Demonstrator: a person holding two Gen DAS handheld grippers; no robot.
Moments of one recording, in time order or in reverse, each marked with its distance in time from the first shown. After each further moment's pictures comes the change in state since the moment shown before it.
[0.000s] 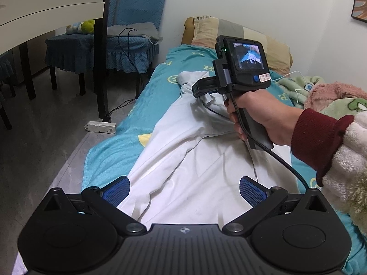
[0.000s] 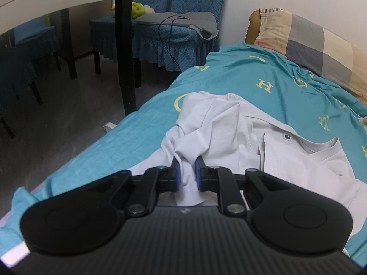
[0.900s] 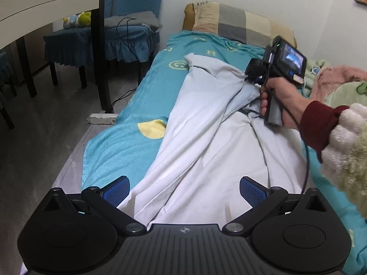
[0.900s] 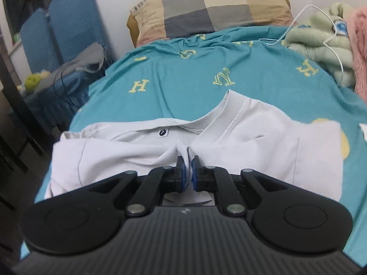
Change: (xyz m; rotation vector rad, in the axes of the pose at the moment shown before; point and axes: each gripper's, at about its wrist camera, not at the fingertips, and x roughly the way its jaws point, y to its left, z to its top) left arm 0.029 -0.004 -0.001 0.048 0.066 0.041; right arm 0.027 -0.157 -0.041 0.619 -0.090 -0.192
